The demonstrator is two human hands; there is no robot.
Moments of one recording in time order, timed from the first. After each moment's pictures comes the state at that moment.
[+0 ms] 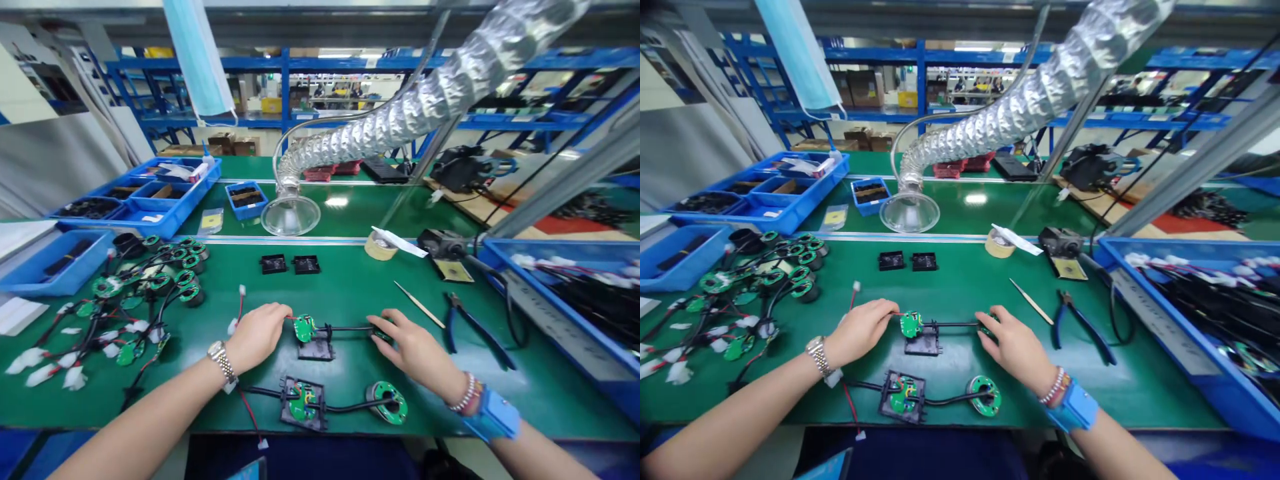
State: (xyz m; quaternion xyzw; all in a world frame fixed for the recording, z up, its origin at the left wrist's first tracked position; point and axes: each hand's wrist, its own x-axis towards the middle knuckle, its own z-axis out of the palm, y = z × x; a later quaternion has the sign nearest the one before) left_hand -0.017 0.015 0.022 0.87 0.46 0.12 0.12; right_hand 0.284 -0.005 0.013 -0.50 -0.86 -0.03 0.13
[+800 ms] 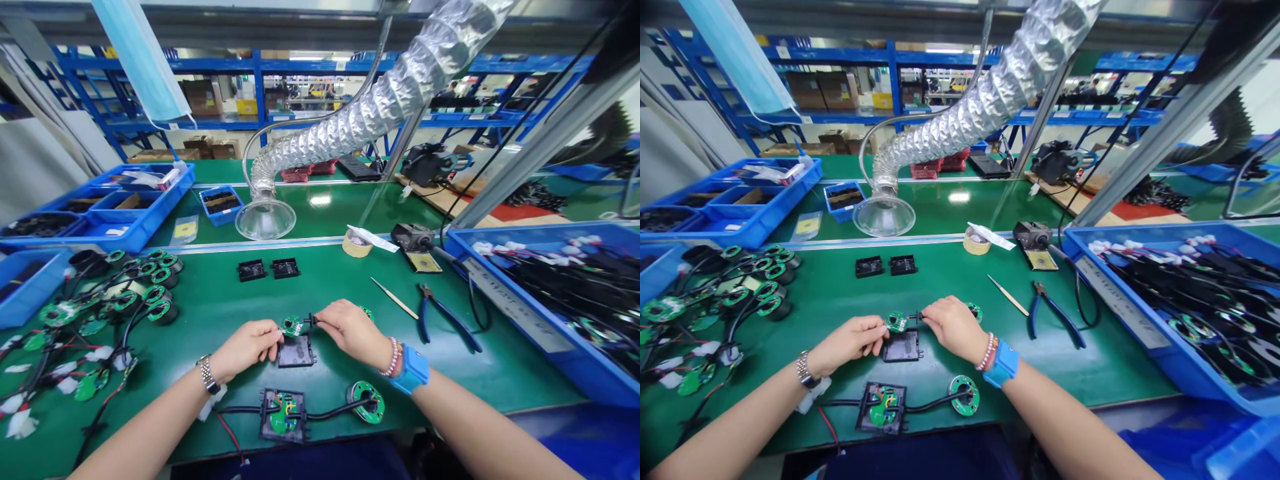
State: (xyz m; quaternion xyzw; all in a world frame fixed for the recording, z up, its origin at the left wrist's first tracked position) left_hand 0.007 0.021 0.018 0.60 0.47 0.15 0.62; right_hand 0.236 0.024 0.017 -0.42 -0.88 0.08 0.19
